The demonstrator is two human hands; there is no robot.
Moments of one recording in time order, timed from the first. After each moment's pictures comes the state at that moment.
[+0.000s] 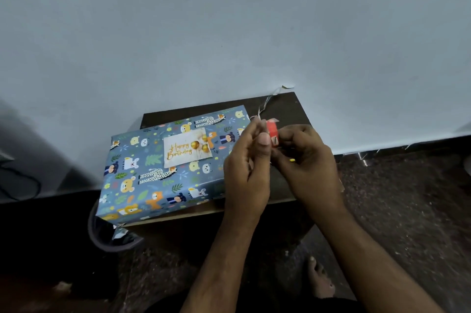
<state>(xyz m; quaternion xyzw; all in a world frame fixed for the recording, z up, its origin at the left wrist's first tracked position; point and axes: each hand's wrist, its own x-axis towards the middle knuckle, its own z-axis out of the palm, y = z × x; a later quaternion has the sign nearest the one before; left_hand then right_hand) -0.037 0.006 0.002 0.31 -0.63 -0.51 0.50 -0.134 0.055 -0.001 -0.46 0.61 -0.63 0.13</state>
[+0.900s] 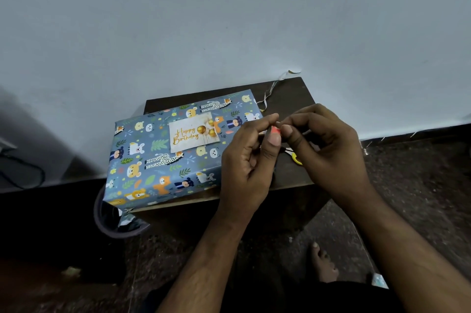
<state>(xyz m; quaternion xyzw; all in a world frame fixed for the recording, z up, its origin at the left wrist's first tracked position) -0.009 0.002 -0.007 0.22 -0.68 -0.50 0.49 -0.140 0.066 0.012 -0.56 0.59 -0.58 0.09</state>
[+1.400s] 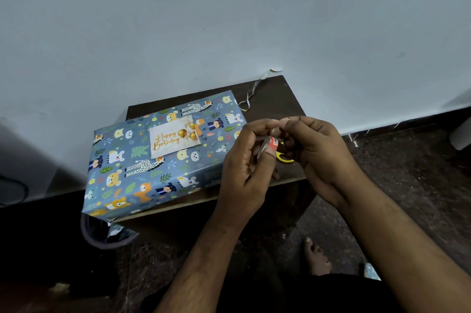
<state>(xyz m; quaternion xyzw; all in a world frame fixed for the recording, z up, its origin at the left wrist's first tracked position) -0.024 0.016 -0.012 0.17 -0.68 -0.56 0.44 -0.150 0.071 0.013 -0.26 0.56 -0.68 0.40</state>
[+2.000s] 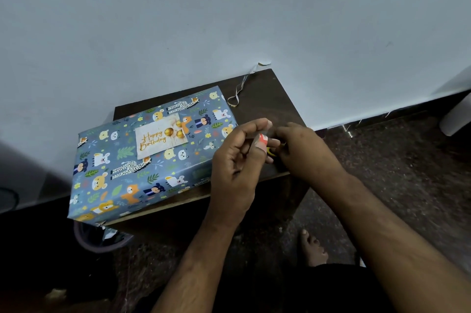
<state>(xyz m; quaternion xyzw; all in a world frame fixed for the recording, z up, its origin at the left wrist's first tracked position) -0.031 0.020 -0.020 0.19 -0.62 -0.62 0.44 -0.180 0.064 -0.031 -0.52 0.82 -0.23 0.12</state>
